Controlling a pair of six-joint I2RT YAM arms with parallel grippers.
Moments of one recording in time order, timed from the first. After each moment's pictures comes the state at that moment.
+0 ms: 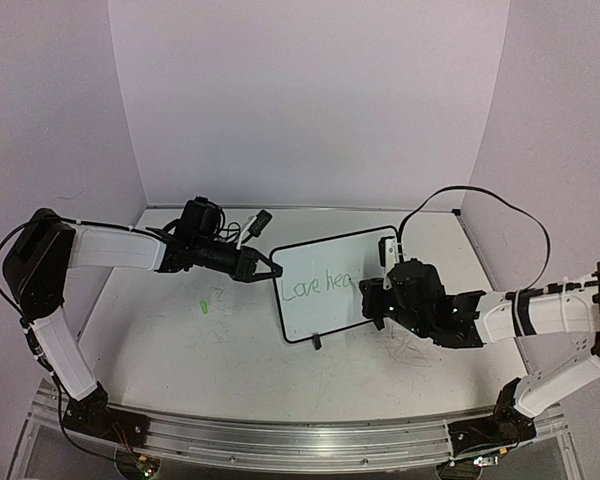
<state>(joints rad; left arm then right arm) -0.61 1.73 1.07 0.10 0.82 -0.22 0.94 1.38 0.67 0.21 0.46 0.53</state>
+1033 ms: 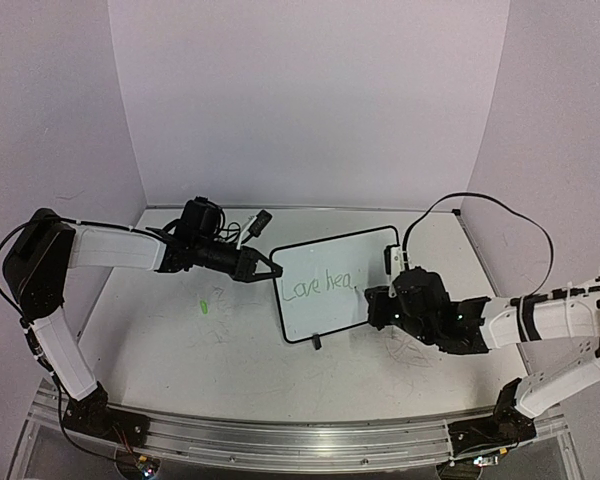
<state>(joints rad) -0.61 1.73 1.07 0.10 0.82 -0.22 0.95 1.34 0.61 0.20 0.47 0.55</state>
